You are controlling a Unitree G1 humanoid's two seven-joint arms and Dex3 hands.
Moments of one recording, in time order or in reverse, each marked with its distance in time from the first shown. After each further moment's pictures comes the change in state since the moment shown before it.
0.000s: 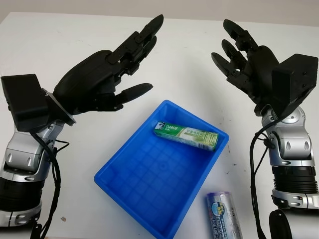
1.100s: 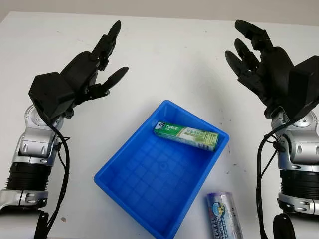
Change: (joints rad) left arm -0.089 -0.027 0.008 0.434 0.209 -0.234 0.201; right arm 0.041 -0.014 -0.058 -0.044 0.045 0.028 -0.002
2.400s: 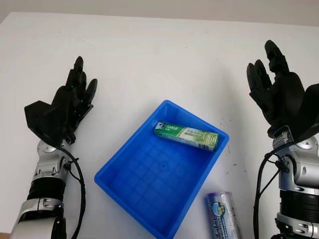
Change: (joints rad) left arm 0.089 -0.173 0.159 0.368 -0.145 -0.149 0.180; right arm 0.161 0.077 -0.075 -0.105 0.081 0.053 -0.128
